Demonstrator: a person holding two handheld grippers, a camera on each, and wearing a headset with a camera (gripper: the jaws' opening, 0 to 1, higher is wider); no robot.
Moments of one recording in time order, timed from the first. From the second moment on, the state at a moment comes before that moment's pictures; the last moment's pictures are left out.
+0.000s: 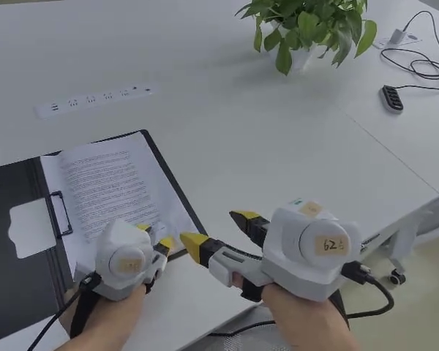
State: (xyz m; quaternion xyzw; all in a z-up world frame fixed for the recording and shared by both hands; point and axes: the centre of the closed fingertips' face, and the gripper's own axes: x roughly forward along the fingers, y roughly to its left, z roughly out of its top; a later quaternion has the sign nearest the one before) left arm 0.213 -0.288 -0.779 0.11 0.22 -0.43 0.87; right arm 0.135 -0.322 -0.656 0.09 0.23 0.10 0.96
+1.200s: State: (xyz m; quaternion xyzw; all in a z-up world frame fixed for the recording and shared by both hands) left arm 0.225 -0.281 -0.780 0.07 0.24 -0.40 0.88; right arm 0.178 -0.324 -0.717 0.12 0.30 0.11 0.94
